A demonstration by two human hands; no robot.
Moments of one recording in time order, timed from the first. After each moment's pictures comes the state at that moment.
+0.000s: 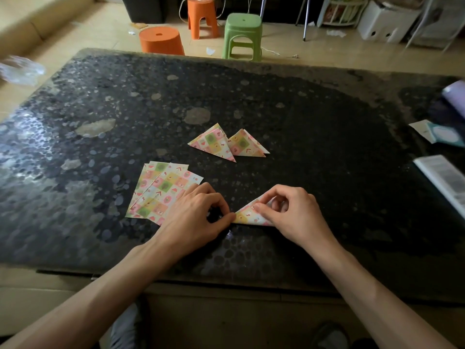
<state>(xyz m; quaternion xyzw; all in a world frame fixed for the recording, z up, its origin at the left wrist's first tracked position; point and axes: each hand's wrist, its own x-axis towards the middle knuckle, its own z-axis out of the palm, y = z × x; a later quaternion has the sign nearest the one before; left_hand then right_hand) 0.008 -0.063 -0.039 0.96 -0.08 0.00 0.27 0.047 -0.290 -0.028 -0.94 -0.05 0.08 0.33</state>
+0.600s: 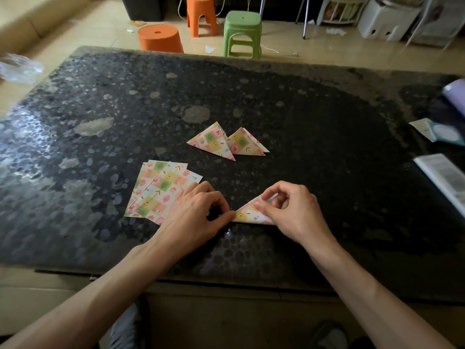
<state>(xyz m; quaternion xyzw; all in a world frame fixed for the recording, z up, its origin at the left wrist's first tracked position) 0.008 -0.066 -0.037 0.96 -0.07 0.00 0.26 0.050 -0.283 -0.025 -0.93 0.01 0.10 0.34</state>
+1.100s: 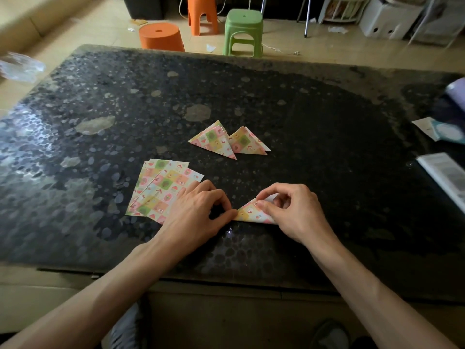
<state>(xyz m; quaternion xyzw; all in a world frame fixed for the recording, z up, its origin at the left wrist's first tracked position) 0.009 -0.065 -0.038 0.96 -0.07 -0.01 0.25 0.049 -0.282 -0.028 -0.94 -0.01 0.11 0.33</state>
